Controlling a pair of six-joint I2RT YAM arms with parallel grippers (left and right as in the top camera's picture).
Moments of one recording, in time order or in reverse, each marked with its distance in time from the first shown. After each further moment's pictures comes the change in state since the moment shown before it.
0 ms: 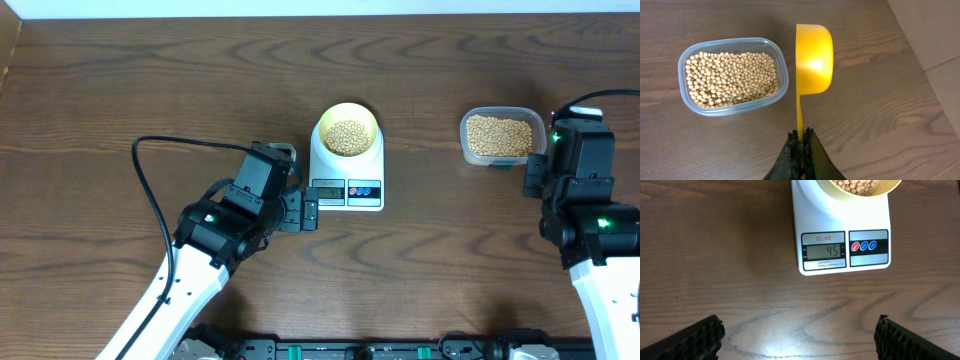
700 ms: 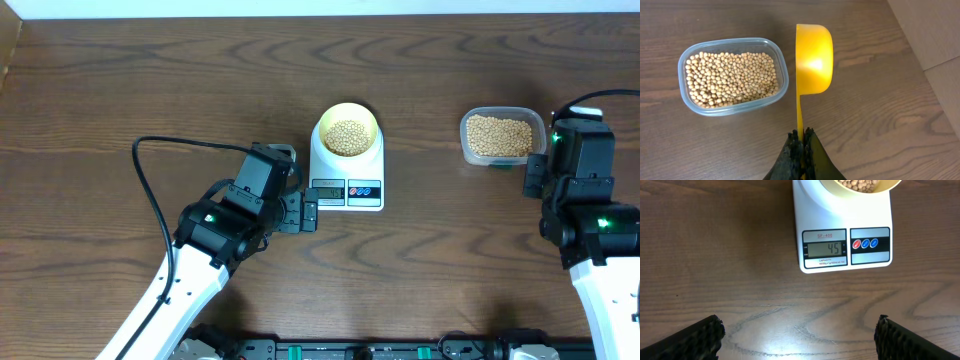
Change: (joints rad) left arm 0.000 0.000 0.000 -0.009 0.000 0.000; right arm 0.000 0.000 0.000 0.000 0.000 0.000
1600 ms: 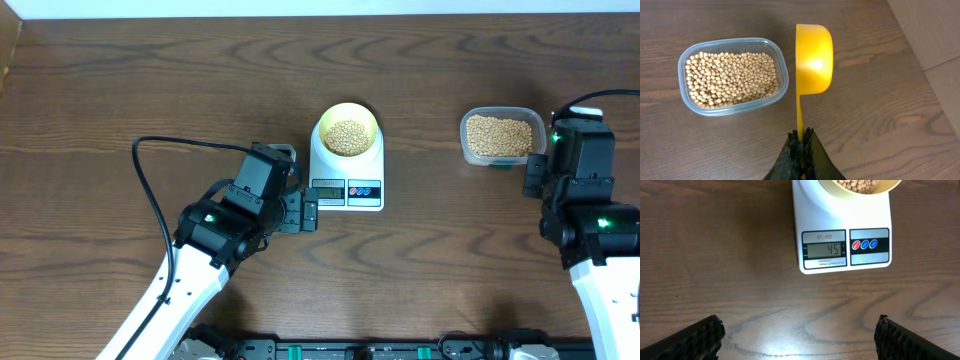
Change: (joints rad) left arm 0.000 0.000 0.000 0.003 0.000 0.000; right arm 0.000 0.000 0.000 0.000 0.000 0.000
